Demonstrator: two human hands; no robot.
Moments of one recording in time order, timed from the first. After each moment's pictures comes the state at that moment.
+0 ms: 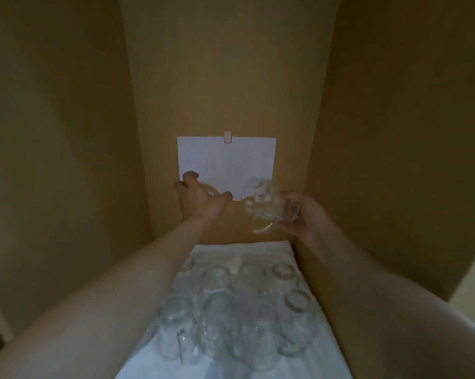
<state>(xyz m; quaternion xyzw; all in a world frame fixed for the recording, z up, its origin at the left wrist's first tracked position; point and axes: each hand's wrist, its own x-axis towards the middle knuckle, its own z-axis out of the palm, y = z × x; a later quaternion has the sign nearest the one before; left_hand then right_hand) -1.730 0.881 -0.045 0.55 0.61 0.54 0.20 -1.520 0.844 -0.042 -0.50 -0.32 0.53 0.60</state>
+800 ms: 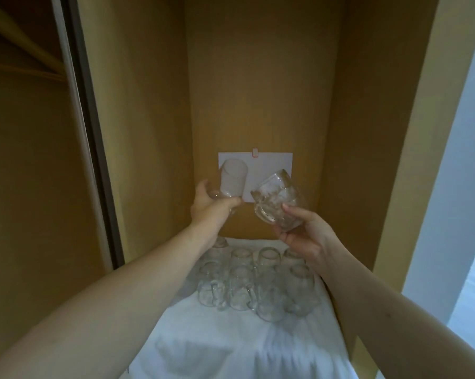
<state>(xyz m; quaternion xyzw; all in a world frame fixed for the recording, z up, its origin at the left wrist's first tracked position) -1.735 0.669 -0.015 0.44 0.53 0.65 0.32 -1.532 0.661 -0.026 -0.24 -0.27 0.75 0.55</state>
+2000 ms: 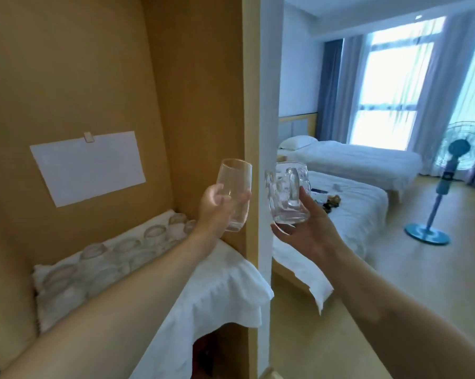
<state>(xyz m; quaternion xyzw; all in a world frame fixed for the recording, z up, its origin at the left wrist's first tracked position) -1.663 0.586 -0.060 0.69 0.25 0.35 0.58 -1.517 0.431 -0.087 -0.34 -0.19 0.45 0.80</state>
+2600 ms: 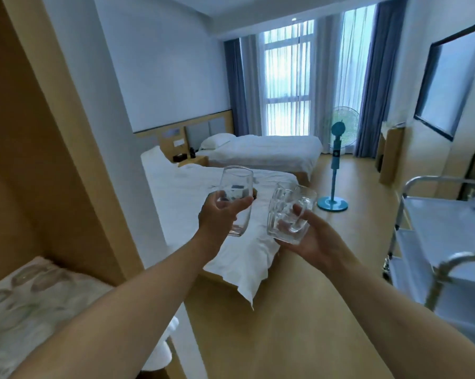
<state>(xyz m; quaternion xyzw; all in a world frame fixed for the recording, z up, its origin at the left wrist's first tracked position) -1.426 0.404 -0.074 0.75 0.17 0.23 0.59 -1.355 0.204 -0.118 -0.35 -0.11 0.32 0.88</state>
